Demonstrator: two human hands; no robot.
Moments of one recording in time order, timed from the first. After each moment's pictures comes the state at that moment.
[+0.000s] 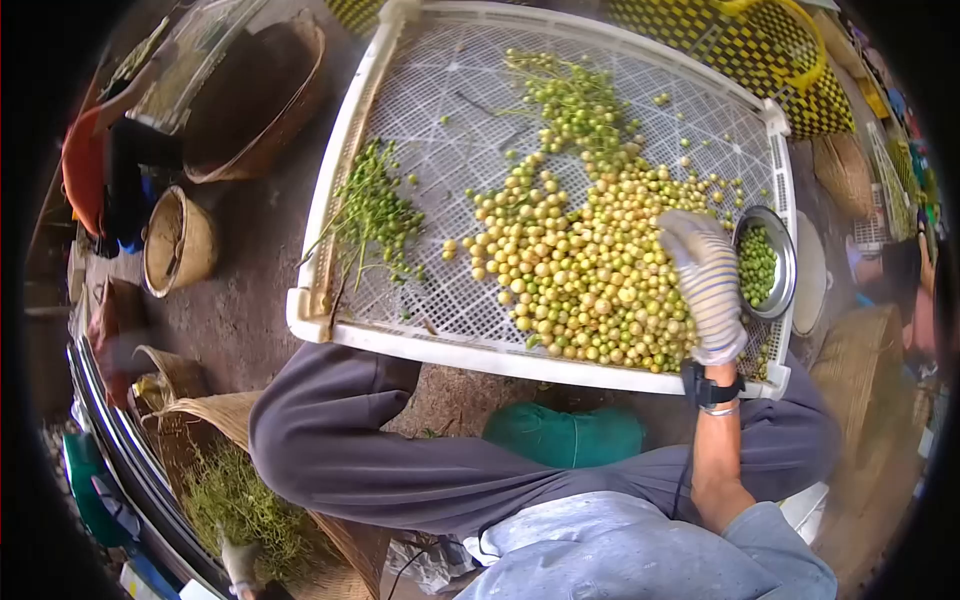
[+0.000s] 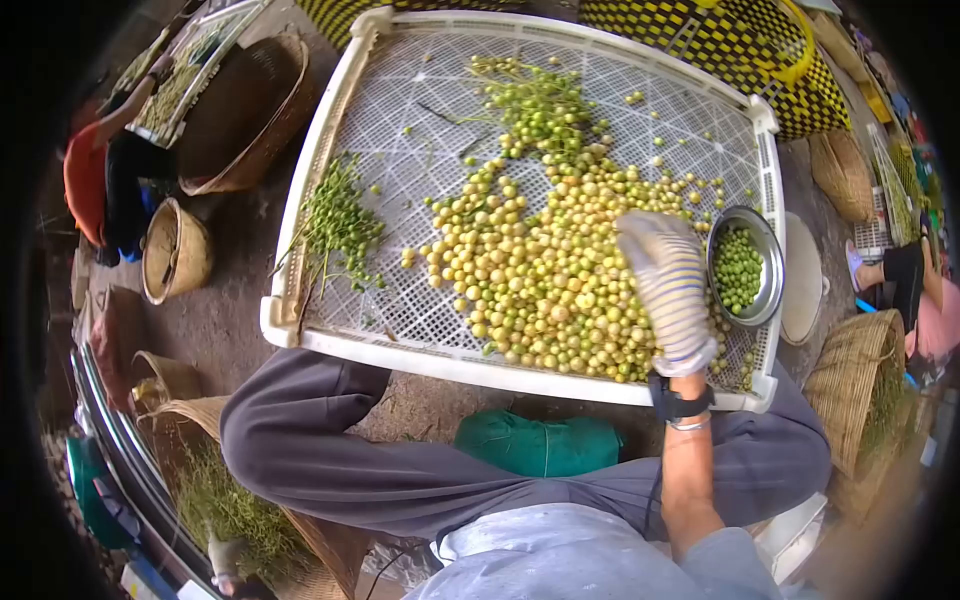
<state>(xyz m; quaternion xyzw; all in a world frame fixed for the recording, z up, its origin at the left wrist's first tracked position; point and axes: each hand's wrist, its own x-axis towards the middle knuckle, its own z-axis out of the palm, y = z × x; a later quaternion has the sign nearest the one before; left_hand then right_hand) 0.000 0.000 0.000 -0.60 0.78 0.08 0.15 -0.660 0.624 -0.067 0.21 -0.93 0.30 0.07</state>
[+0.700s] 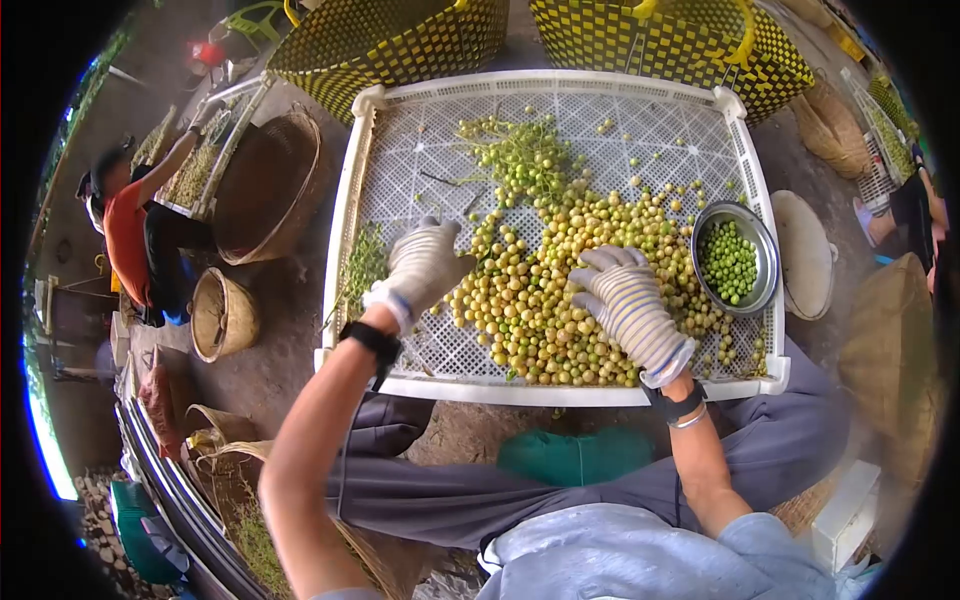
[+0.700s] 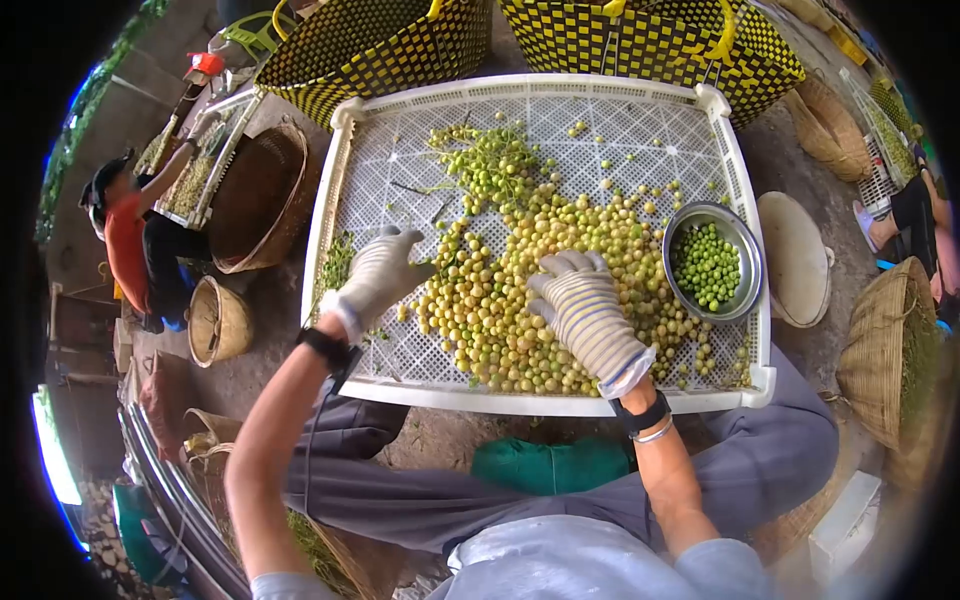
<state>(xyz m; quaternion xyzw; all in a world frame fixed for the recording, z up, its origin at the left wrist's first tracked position) -0.688 0.367 -0.027 -0.01 0.99 0.07 0.13 -0.652 0.647 -0.083 0.28 -0.94 0.19 0.04</state>
